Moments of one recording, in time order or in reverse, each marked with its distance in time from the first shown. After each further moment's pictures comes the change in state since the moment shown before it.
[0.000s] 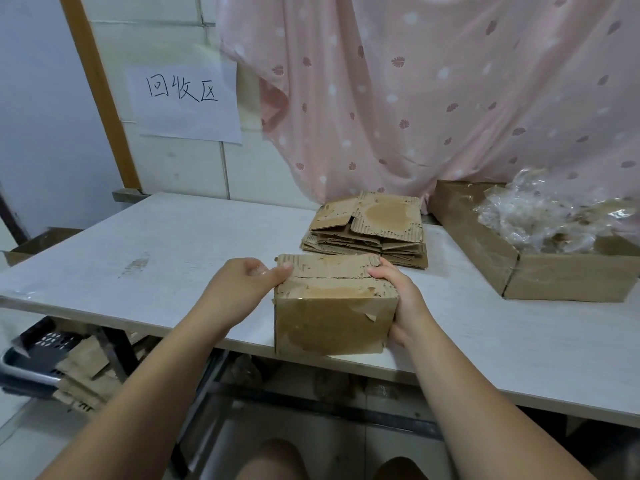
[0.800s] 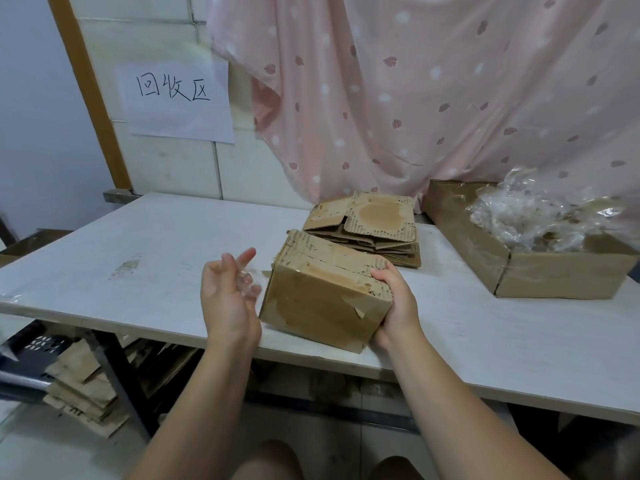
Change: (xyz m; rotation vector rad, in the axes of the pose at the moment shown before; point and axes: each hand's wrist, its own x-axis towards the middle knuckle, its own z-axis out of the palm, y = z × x) left_hand 0.009 -0.023 0.045 -1.162 0.412 0.039; right_hand 0.002 0.016 0.000 0.196 0.155 -0.091
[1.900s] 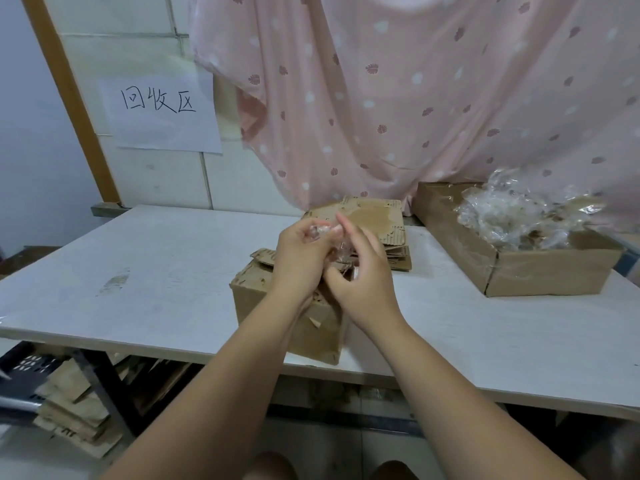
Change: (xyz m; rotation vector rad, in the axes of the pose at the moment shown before) left_hand -0.012 0.004 0.097 0.392 -0.507 0.031; right_hand -0.014 -0.020 0.039 -1.014 -0.100 -0.814
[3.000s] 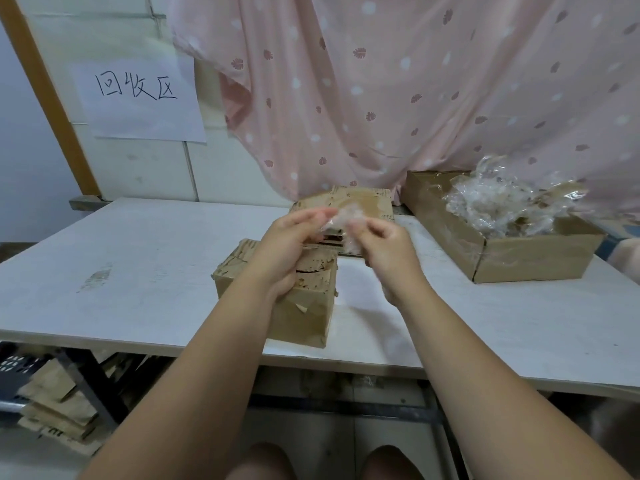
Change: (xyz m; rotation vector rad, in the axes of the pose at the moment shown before) left_hand 0.008 0.004 -0.013 -0.046 -0.202 -0.188; right_hand 0.028 0.018 -0.033 0.258 0.026 0.406
